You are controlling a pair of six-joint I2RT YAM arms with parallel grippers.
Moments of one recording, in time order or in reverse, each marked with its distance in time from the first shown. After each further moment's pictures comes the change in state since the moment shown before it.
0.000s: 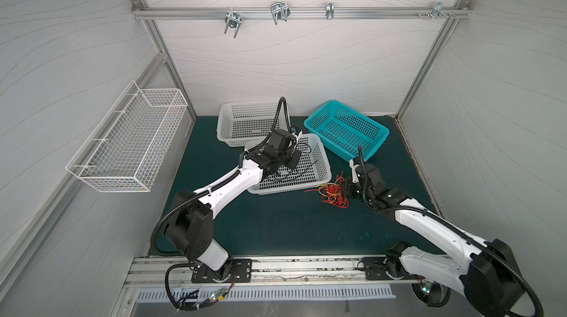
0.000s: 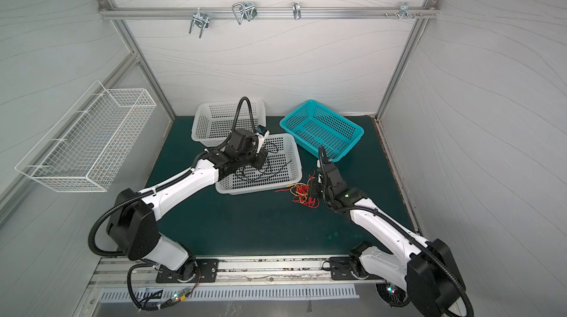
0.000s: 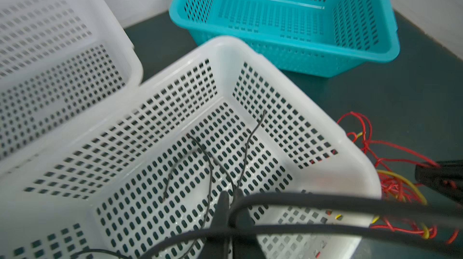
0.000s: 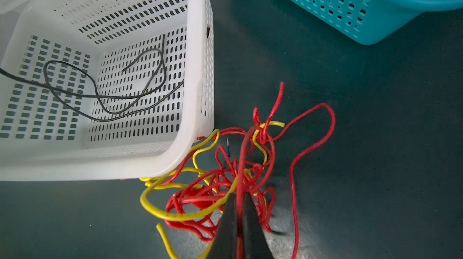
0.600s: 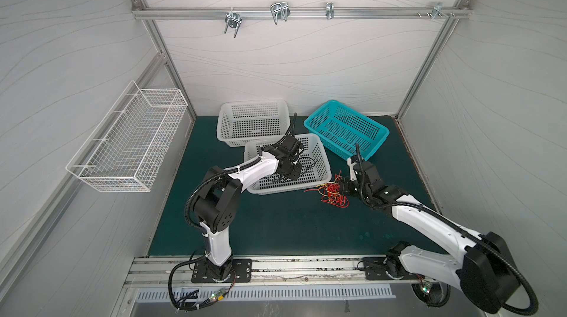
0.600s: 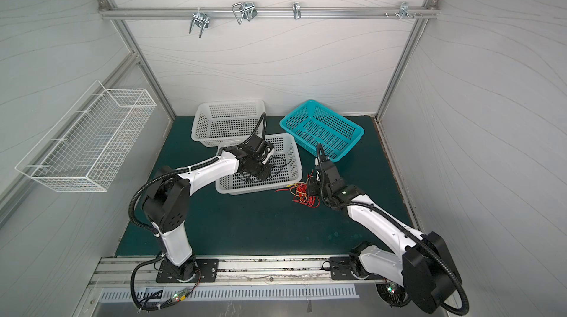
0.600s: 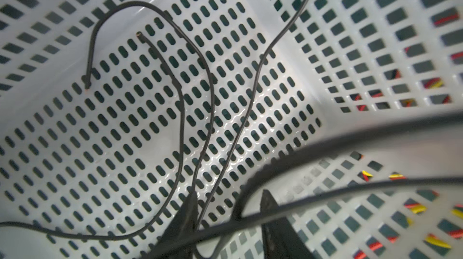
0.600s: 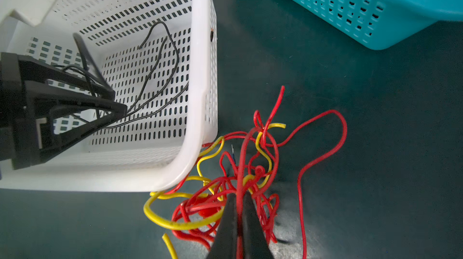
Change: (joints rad) left arm 0.000 0.249 0.111 -0.237 0.090 -0.055; right arm 0.000 0.040 0.016 0.024 -0.008 0.006
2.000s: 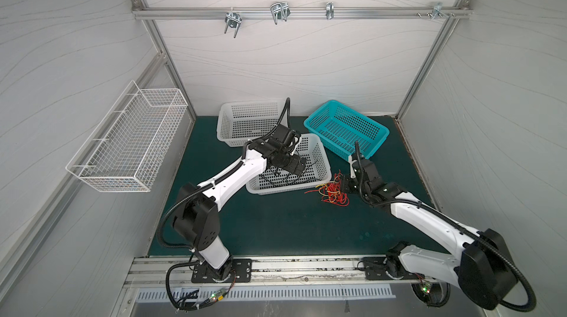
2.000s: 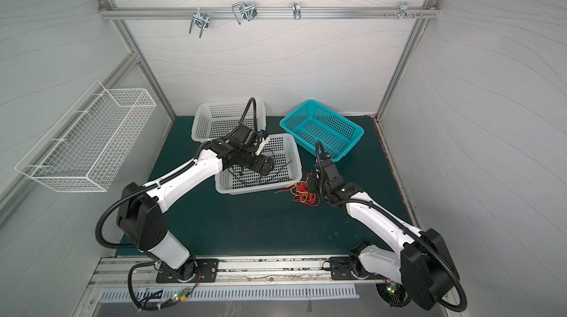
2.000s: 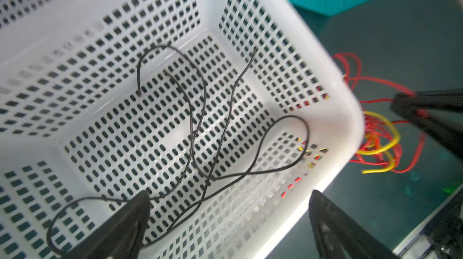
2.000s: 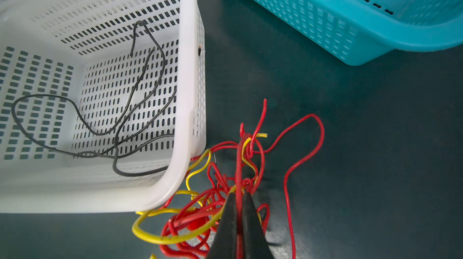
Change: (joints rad) left arm 0.002 -0.236 0.057 -0.087 0.040 -0.010; right arm -0.002 0.025 0.033 -0.014 0.066 -0.013
